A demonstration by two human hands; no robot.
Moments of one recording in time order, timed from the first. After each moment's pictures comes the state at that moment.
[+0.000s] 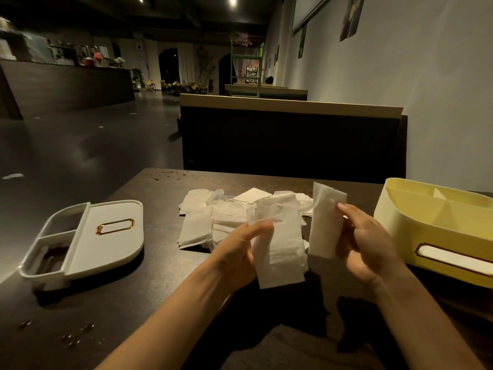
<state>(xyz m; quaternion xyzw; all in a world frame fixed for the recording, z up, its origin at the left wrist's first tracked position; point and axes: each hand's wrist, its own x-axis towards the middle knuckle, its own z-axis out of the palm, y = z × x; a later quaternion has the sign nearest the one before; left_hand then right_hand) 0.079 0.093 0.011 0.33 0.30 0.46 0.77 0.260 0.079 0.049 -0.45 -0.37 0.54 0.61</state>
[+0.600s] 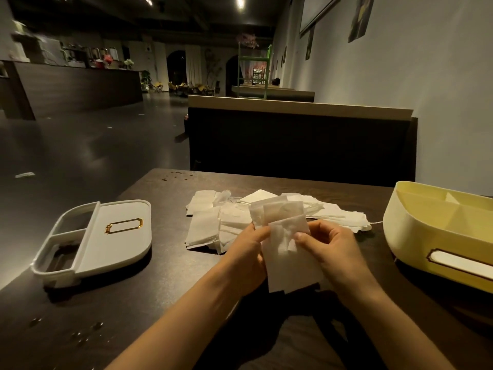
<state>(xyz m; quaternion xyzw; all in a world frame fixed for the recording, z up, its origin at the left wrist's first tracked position) 0.086 0.093 0.010 0.40 0.31 0.49 0.71 0.230 0.075 0.027 -0.52 -0.57 0.42 0.47</state>
